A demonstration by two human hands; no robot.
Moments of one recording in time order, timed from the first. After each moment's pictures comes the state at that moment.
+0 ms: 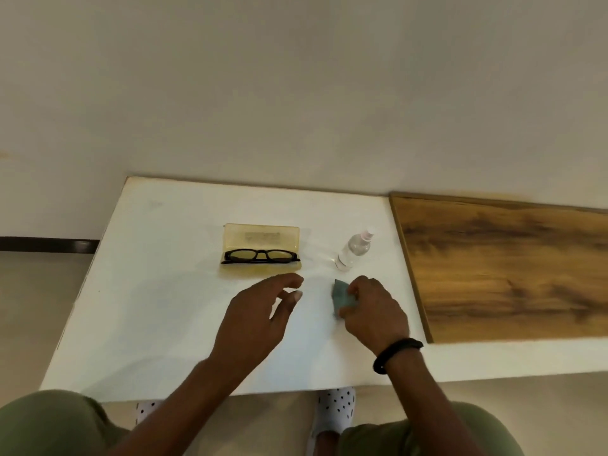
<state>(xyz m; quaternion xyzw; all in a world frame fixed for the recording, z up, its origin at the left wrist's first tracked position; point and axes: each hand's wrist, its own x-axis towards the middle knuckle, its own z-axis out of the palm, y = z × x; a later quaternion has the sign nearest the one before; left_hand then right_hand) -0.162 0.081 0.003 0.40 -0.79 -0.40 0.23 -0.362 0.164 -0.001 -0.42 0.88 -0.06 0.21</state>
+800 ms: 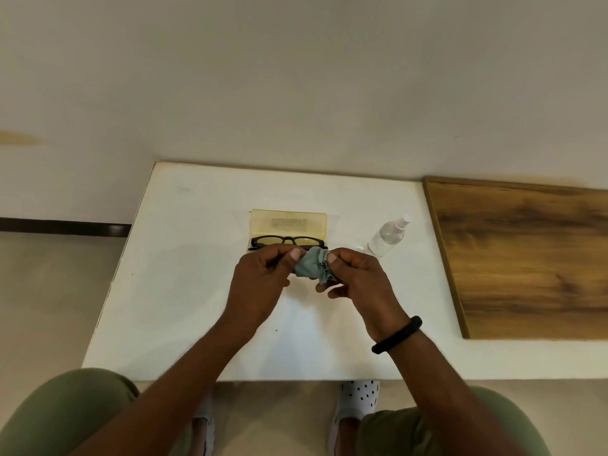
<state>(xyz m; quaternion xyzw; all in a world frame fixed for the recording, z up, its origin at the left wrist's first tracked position) -0.154 0.043 0.007 0.46 -0.60 -0.58 0.30 -0.307 0.118 0.028 -0.28 0.67 -0.48 0.49</state>
